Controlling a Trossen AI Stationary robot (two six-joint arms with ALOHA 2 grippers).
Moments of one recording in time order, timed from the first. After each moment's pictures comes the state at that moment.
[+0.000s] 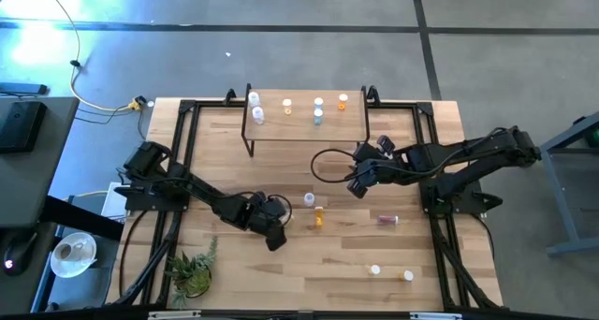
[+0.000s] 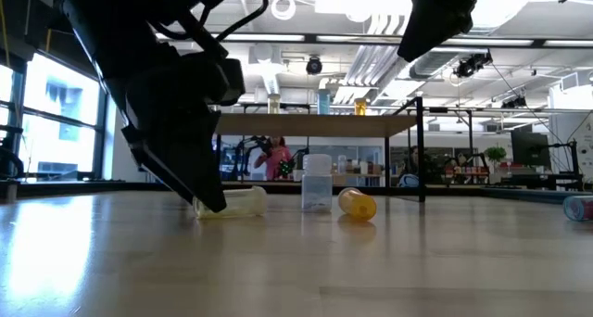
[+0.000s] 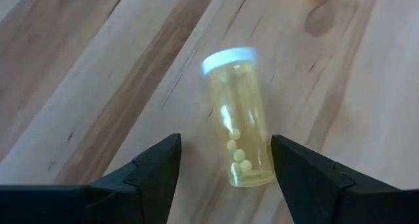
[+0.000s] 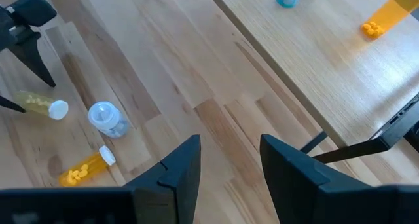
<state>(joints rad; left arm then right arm) -0.26 1.79 0.89 -0.21 -0.33 -0.82 0.18 1.28 1.15 -0.88 0.55 0.58</state>
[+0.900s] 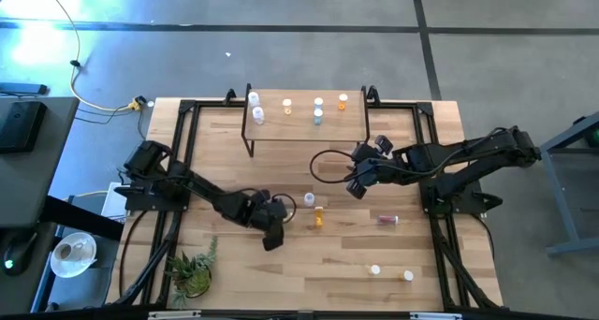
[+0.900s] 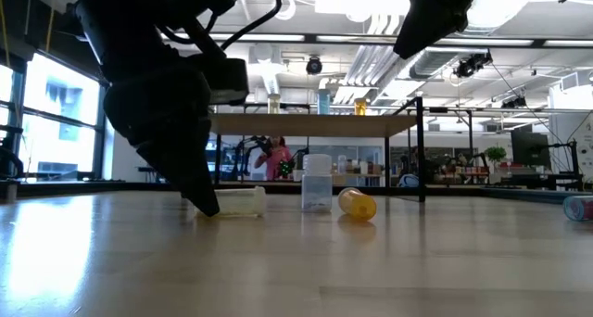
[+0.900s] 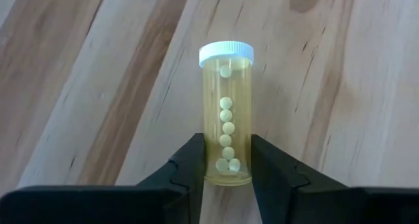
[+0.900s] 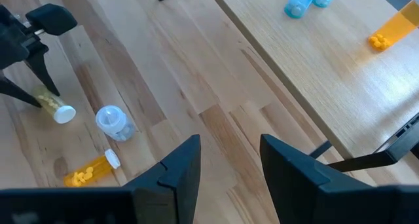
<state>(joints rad) -0.24 1.80 0.89 -0.22 -0.25 -0.62 0.18 1.28 1.15 -0.85 0.55 0.53</state>
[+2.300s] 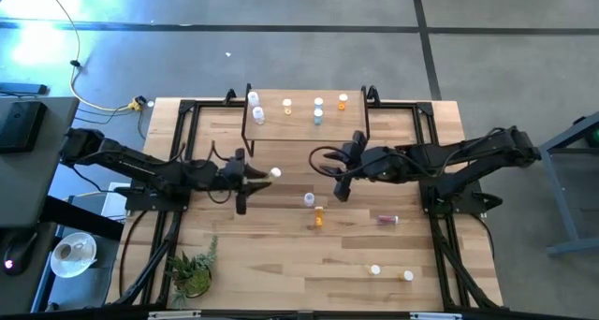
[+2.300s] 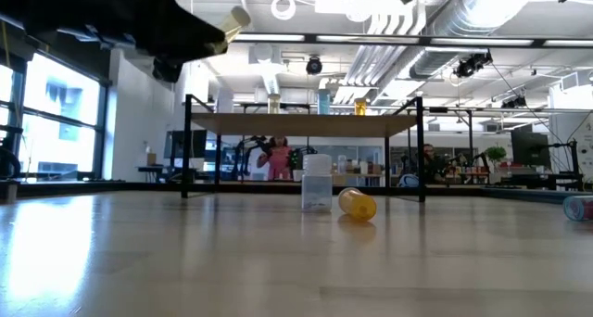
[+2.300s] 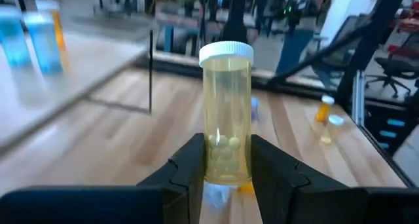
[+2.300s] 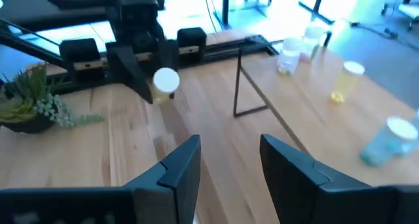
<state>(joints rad) -0.03 1.03 0.33 0.55 -0.26 -0.16 0.17 1.30 1.15 -0.31 0.45 0.22</state>
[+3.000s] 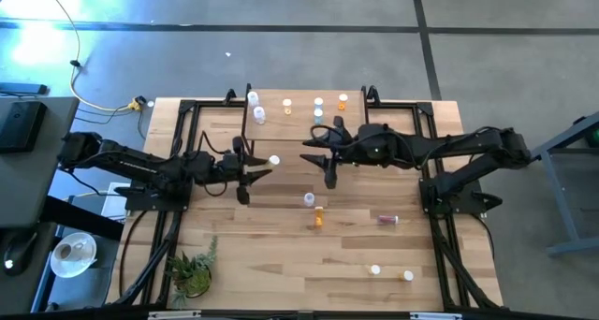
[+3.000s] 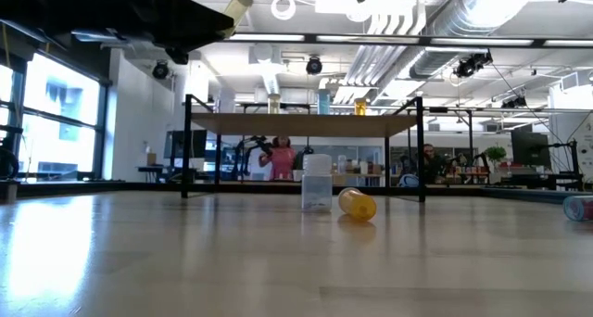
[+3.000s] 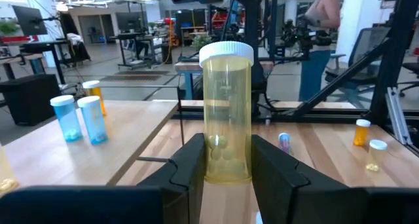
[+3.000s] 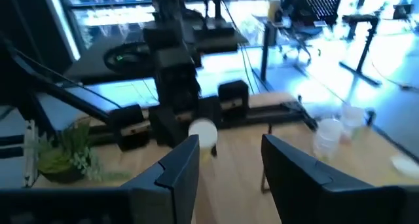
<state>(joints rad) 0.06 1.03 0.32 0.72 -0.22 0.06 0.02 1.38 1.15 0.06 0.15 0.05</state>
